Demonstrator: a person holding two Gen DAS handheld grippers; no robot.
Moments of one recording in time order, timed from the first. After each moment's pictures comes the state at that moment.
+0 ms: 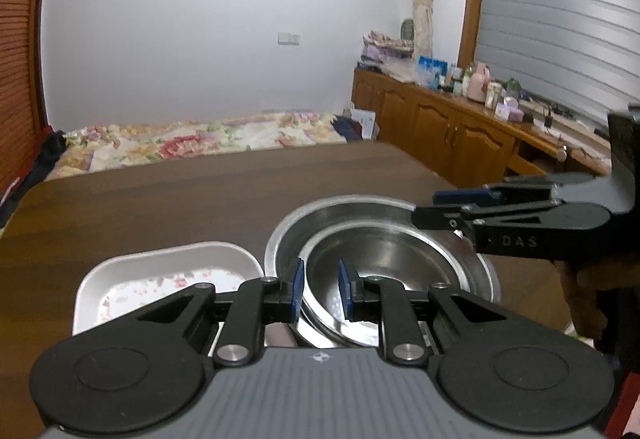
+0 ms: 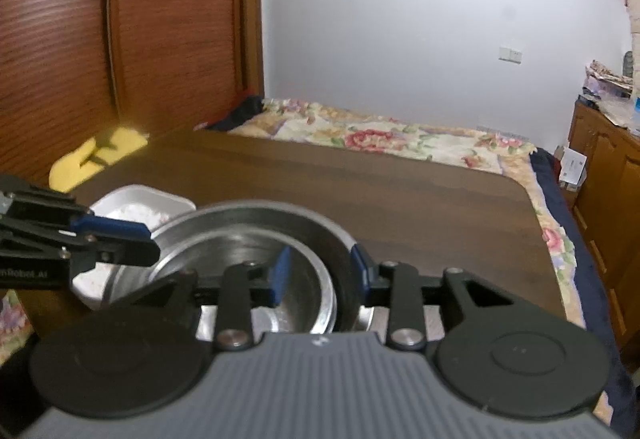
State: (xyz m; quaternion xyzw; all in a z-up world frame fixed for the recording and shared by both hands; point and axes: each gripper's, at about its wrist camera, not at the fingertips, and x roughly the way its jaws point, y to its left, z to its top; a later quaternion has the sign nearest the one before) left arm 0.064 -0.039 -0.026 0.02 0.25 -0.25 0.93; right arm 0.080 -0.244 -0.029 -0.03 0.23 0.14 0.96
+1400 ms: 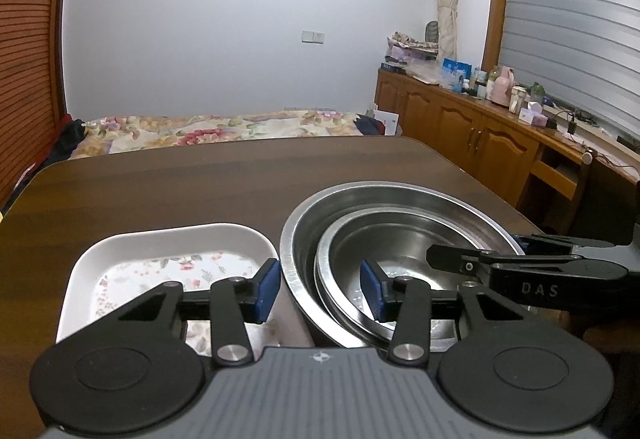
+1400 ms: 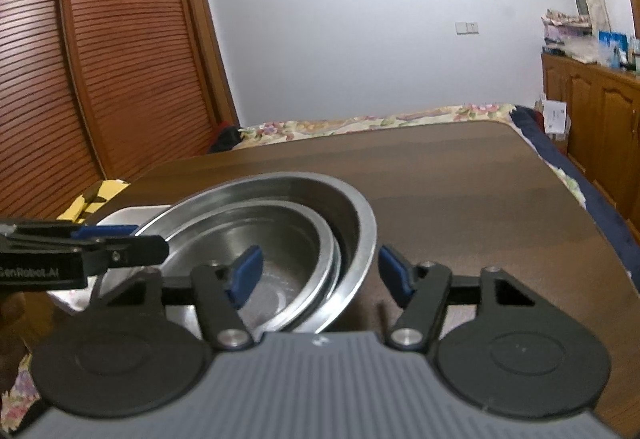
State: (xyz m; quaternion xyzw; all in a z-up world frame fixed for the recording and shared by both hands) left arm 0.075 -0.044 -0.050 0.01 0.26 -0.22 0.94; right arm 0.067 -0.257 -0.074 0.08 0.22 0.11 0.97
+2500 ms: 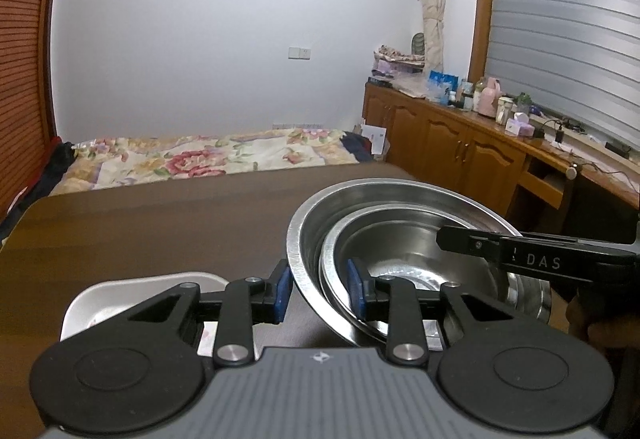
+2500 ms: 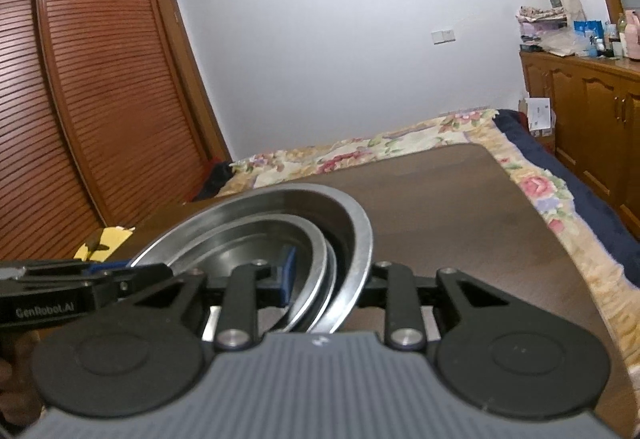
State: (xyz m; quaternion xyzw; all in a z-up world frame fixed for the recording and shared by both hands) left arm 0.071 -0.065 -0.016 0.02 0.23 -0.24 0.94; right arm 0.061 -0.277 -0.044 0.13 0.19 0.09 0.97
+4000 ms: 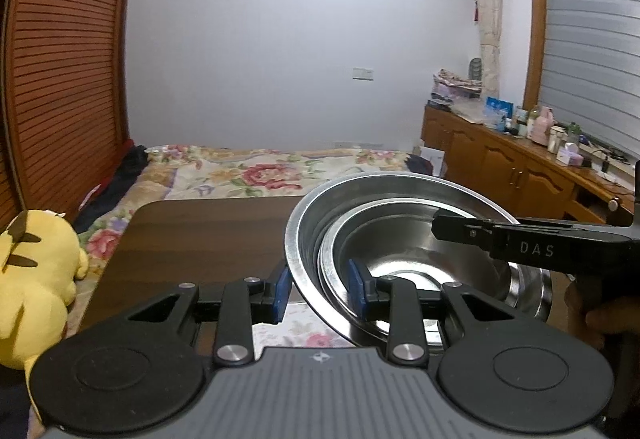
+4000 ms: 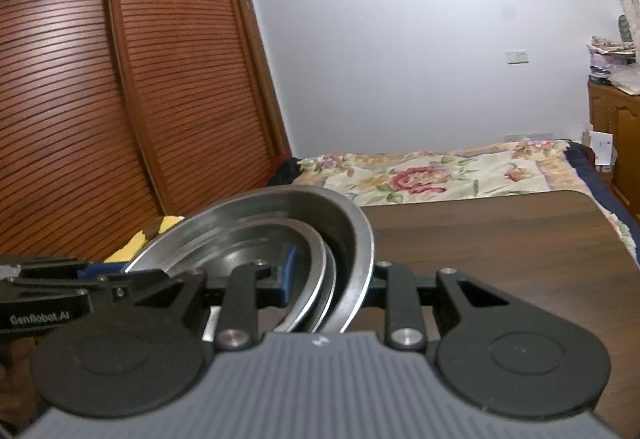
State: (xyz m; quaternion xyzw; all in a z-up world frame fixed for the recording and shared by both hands) left arm 0.047 0.045 0.019 0.00 0.22 -0.15 0.96; right arm 0.068 -0.189 -0.009 0.08 0.18 0.18 0.97
